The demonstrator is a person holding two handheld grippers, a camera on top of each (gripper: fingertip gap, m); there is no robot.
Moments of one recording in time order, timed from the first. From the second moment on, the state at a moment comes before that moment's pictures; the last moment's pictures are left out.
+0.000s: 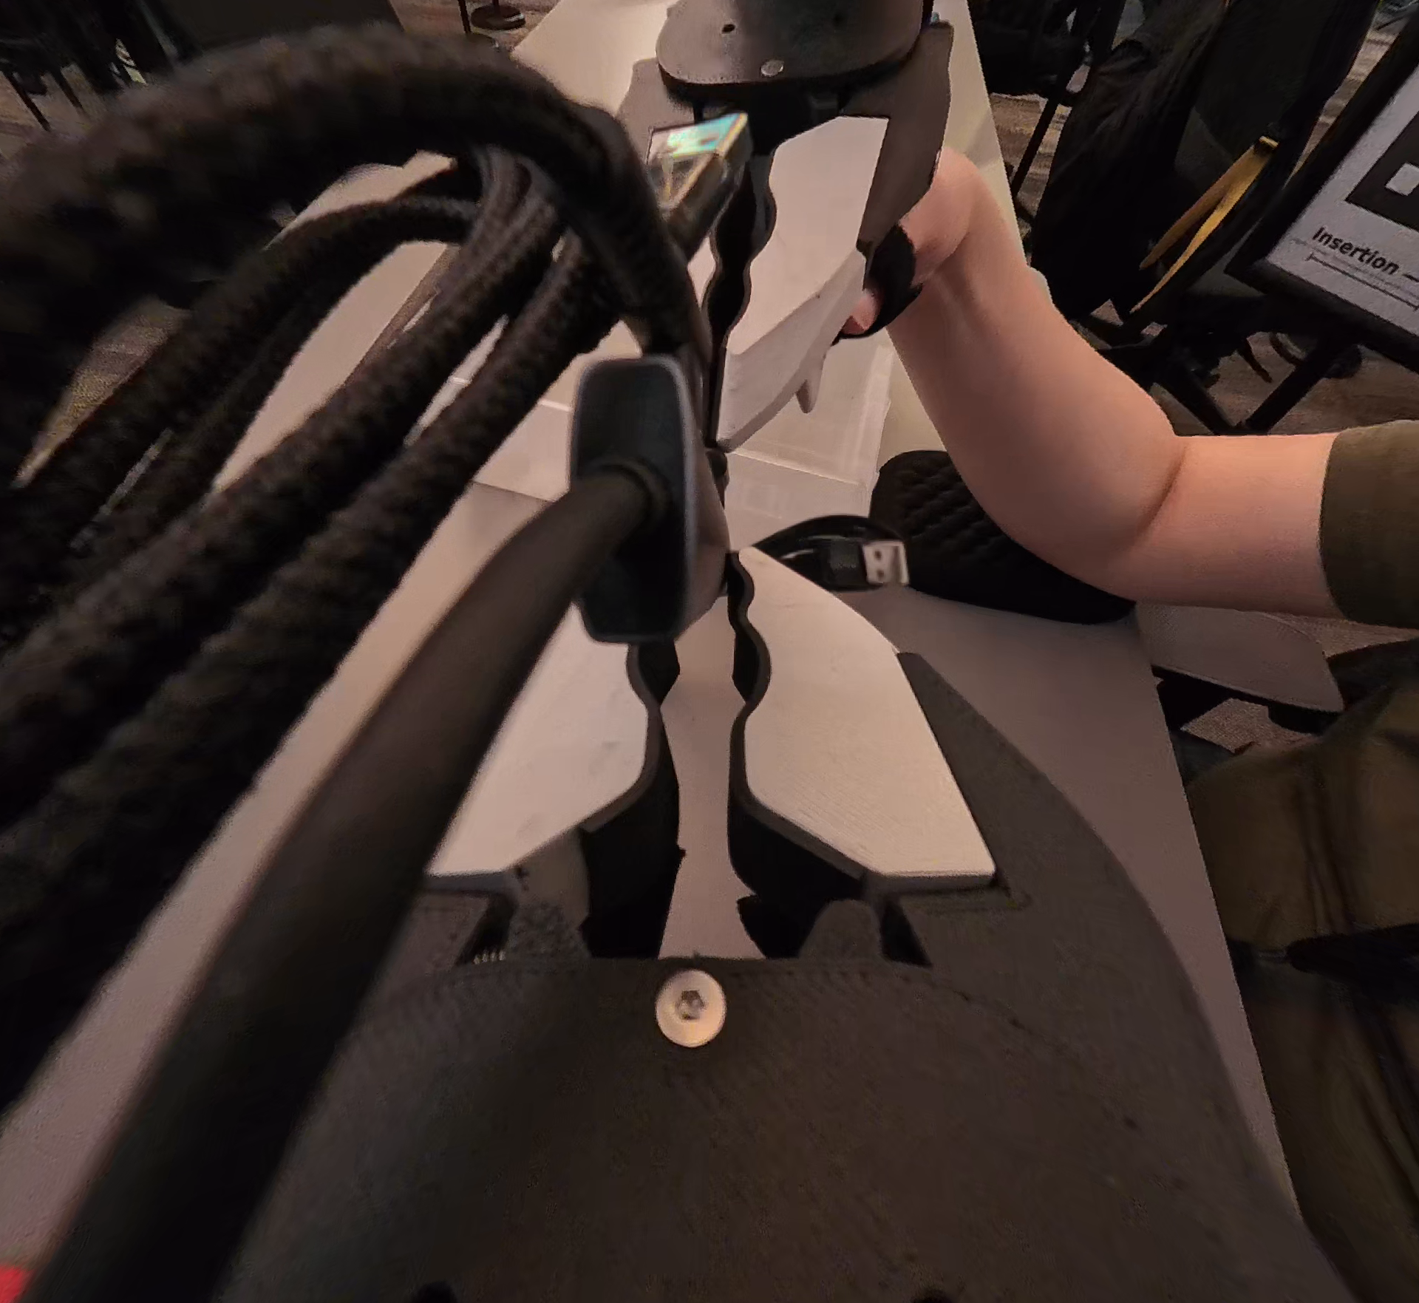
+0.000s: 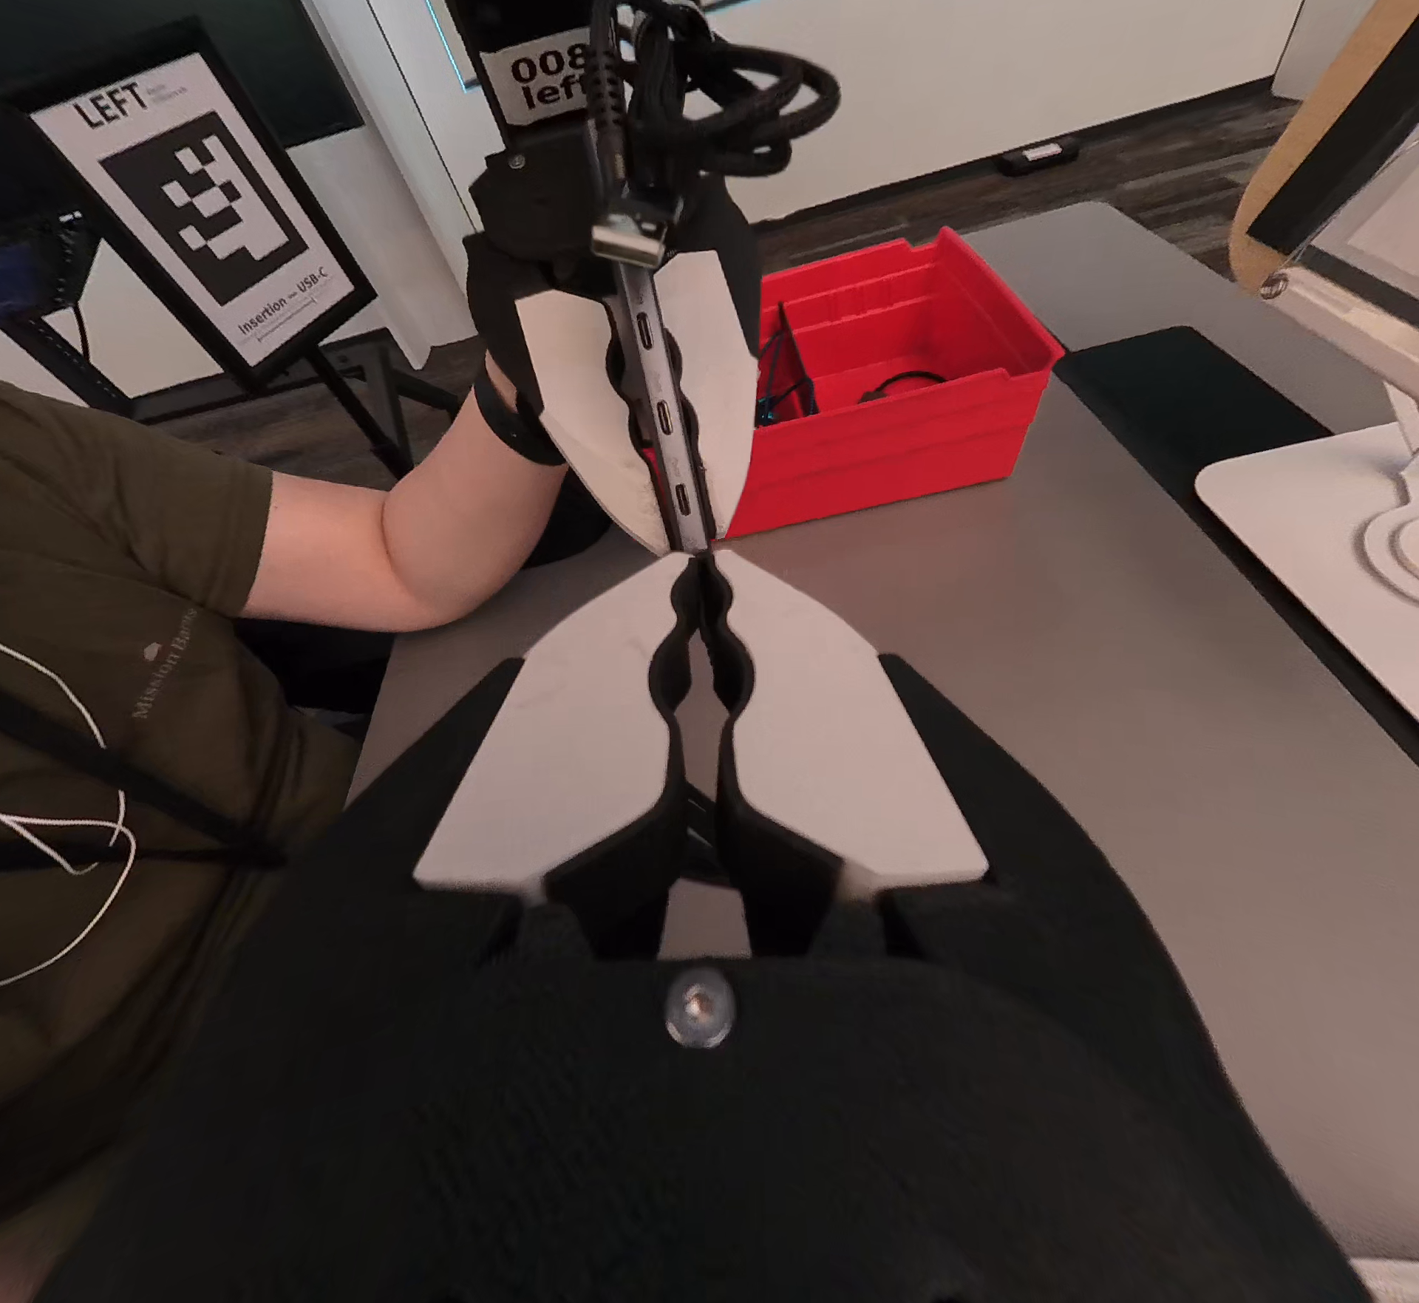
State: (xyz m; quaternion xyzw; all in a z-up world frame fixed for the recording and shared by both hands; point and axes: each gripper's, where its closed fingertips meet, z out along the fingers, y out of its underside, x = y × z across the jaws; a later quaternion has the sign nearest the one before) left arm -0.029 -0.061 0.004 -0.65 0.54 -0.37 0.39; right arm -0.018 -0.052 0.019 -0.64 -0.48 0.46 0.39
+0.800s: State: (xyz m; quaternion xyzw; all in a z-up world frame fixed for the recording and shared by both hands) left arm -0.018 -0.072 -0.009 -0.64 0.57 -0.36 0.36; right arm -0.057 -0.062 0.032 -0.59 -0.49 0.49 0.42
